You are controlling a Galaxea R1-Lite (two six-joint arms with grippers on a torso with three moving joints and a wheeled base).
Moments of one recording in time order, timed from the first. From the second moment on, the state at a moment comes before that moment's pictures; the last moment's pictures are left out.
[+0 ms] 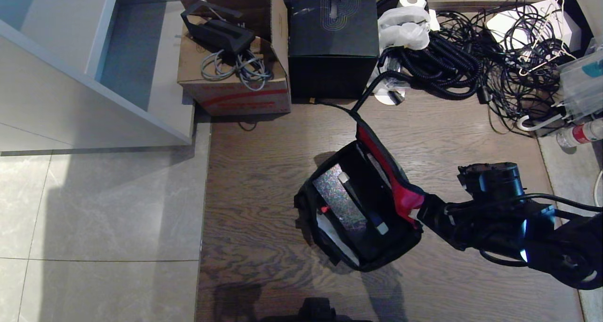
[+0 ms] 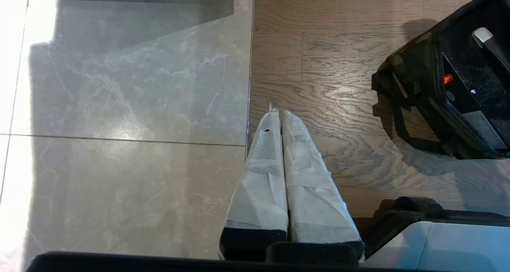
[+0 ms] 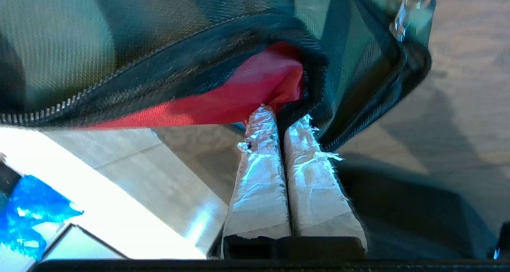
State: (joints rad) left arm 0.00 0.00 0.00 0.00 0.01 -0.01; right arm 0.36 1.78 -0.59 -0.62 0.02 0.81
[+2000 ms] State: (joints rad) left arm 0.00 0.00 0.00 0.00 0.01 -0.01; right arm 0.39 1.58 -0.65 -0.51 -0.01 0.93
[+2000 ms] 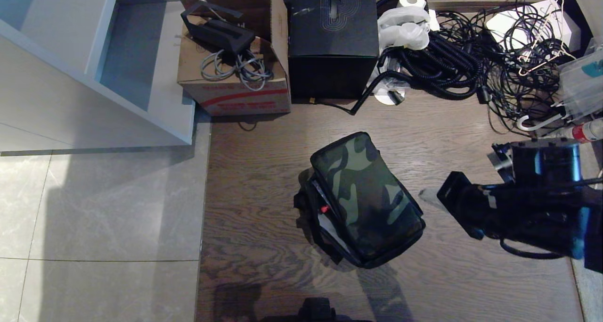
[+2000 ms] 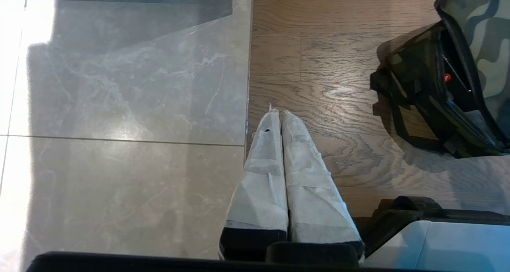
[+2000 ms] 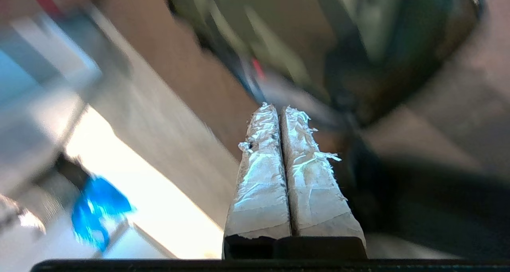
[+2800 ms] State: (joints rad) left arm 0.00 0.00 0.00 0.00 0.01 -0.01; right arm 0.39 2.26 -1.33 -0.70 -0.47 0.81
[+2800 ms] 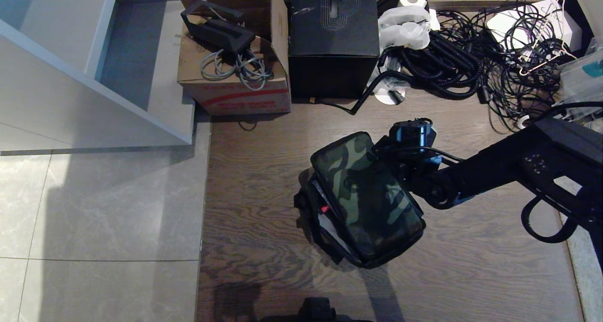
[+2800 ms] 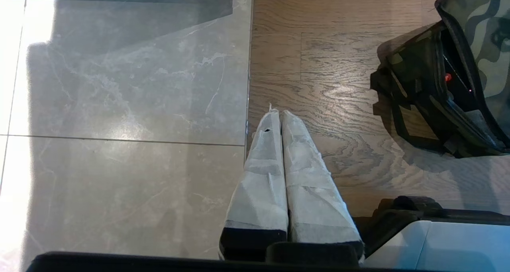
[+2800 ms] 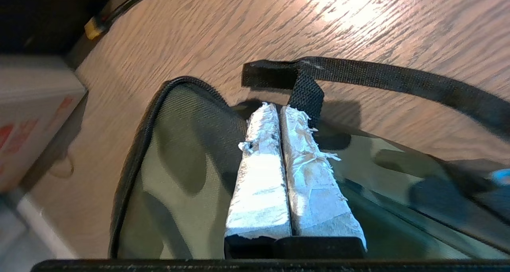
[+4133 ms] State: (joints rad) left arm 0.00 0.00 0.00 0.00 0.01 -0.01; right arm 0.42 1.76 -0.83 -0.48 -0.34 0.91
